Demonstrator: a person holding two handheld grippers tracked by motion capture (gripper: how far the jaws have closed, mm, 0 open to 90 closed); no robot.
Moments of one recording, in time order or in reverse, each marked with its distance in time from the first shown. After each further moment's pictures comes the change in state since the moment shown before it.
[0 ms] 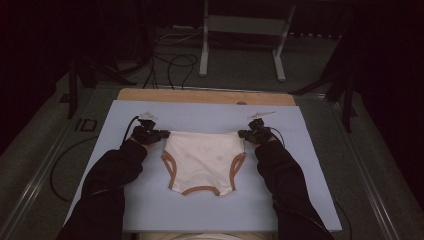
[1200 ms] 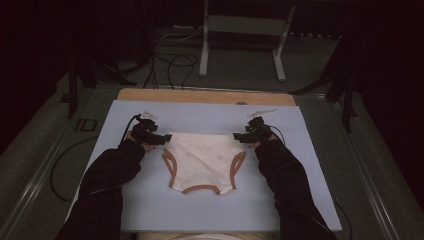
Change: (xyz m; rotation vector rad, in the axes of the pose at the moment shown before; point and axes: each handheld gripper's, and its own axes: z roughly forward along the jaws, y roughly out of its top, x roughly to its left) left arm -0.003 0.002 -0.007 0.043 0.078 0.021; right arm 0.003 0.006 -0.005 0.002 0.012 0.004
